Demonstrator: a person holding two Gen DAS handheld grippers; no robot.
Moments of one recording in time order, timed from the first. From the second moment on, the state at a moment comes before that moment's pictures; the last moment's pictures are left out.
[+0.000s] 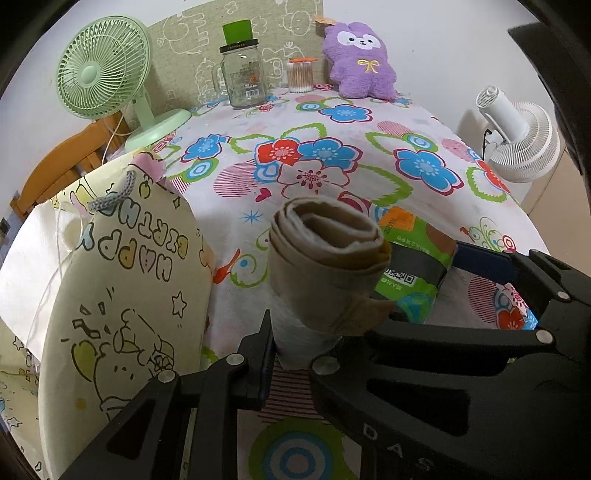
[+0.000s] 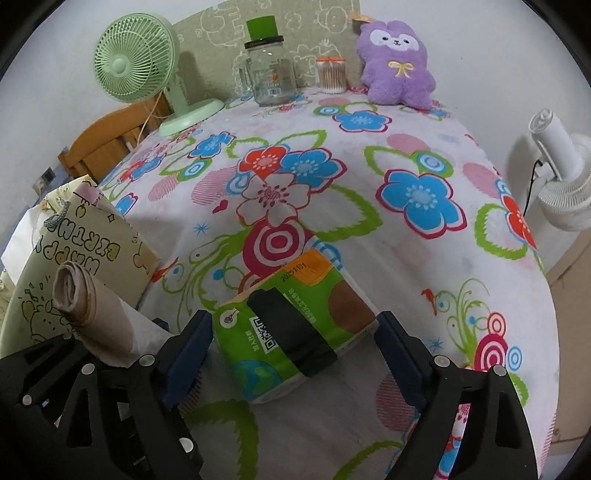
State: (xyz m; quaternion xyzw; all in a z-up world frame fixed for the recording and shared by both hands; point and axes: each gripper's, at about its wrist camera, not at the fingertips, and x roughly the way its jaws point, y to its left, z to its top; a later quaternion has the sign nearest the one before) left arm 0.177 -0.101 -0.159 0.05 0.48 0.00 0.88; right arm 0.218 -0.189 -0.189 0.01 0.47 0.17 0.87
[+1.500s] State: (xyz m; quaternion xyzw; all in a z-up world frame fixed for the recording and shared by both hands) left arm 0.167 -0.114 -0.139 0.06 0.46 -0.03 0.89; right arm 0.193 -0.214 -0.163 0.02 0.44 0.09 0.89
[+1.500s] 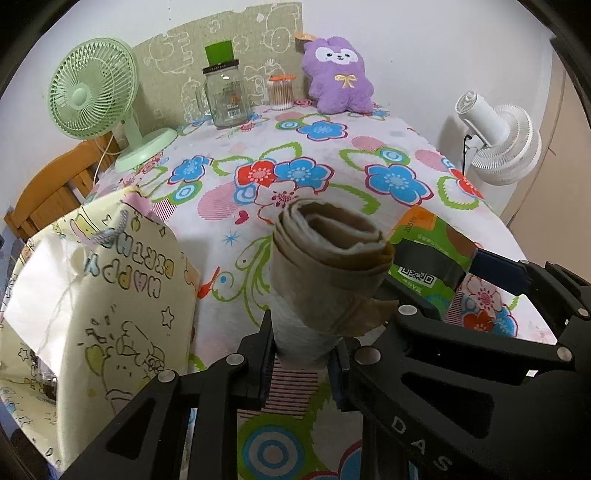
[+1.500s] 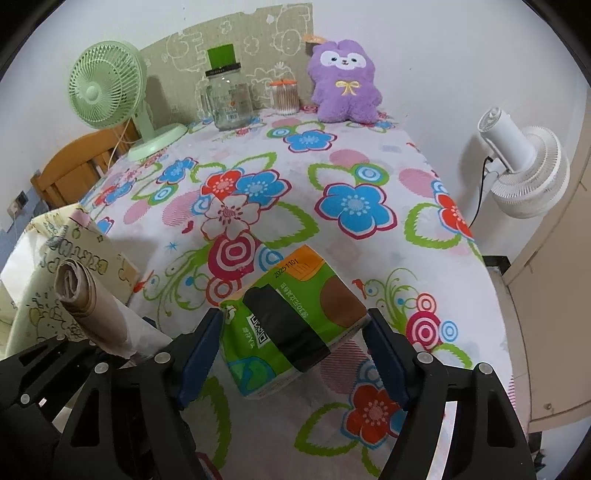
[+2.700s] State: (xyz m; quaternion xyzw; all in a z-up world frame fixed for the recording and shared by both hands) left arm 0.108 -0.100 -0.048 0.05 0.37 -0.04 0.93; right arm 0.125 -0.211 -0.064 0.03 0.36 0.06 0.93
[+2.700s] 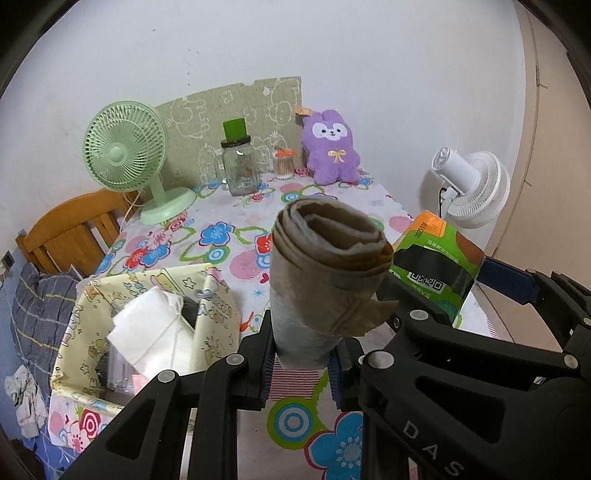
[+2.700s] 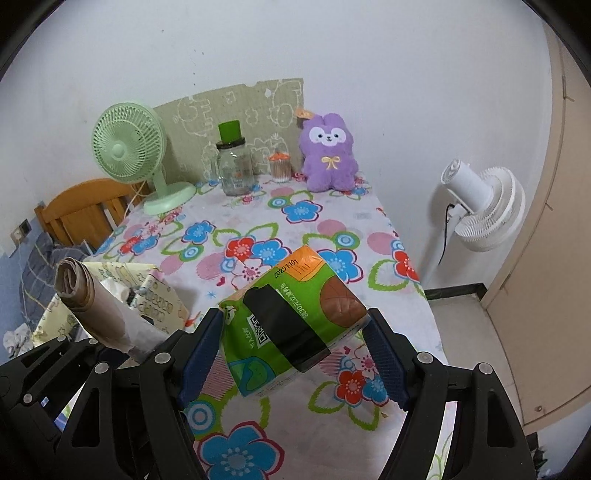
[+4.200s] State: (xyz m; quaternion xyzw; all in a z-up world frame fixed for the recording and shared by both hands) left arm 0.106 0.032 -0.031 0.01 0.34 0.01 0.94; right arm 0.121 -0.076 -0.030 -0.02 0.33 0.12 0.94
